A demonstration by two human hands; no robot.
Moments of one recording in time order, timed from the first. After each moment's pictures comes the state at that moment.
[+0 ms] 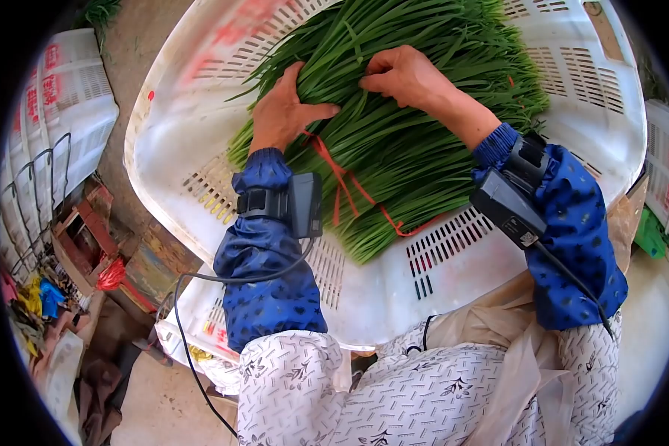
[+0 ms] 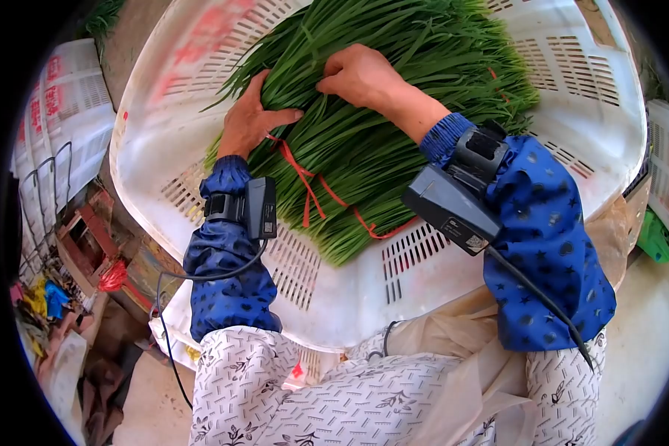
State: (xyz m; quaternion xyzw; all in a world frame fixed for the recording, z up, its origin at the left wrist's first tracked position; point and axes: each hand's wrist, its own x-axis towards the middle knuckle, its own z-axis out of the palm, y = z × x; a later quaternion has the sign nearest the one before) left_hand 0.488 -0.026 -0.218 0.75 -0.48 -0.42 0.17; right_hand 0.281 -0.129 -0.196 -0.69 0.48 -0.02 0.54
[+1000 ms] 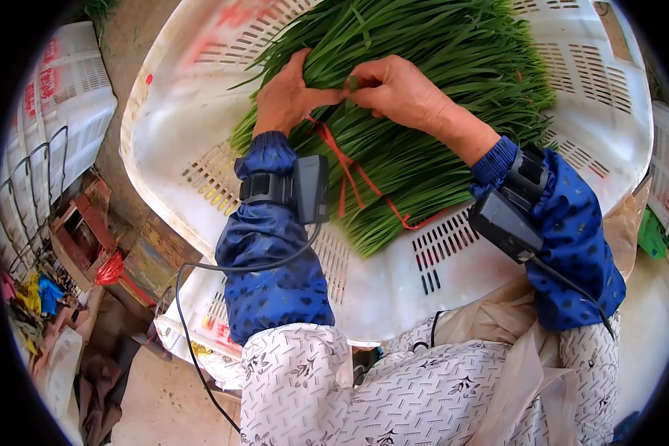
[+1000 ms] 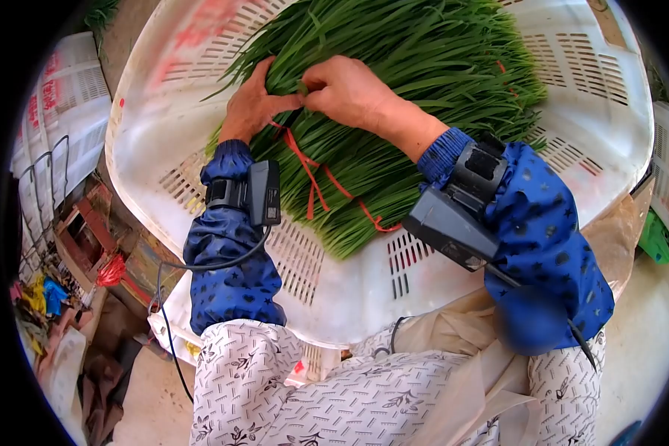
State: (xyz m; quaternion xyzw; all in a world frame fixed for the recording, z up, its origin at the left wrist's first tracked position) left_hand 0.490 -0.032 -0.219 0.76 -0.49 -0.42 0.12; right_hand 0.299 -0.093 -0.189 -0.71 0.38 -0.06 0.60
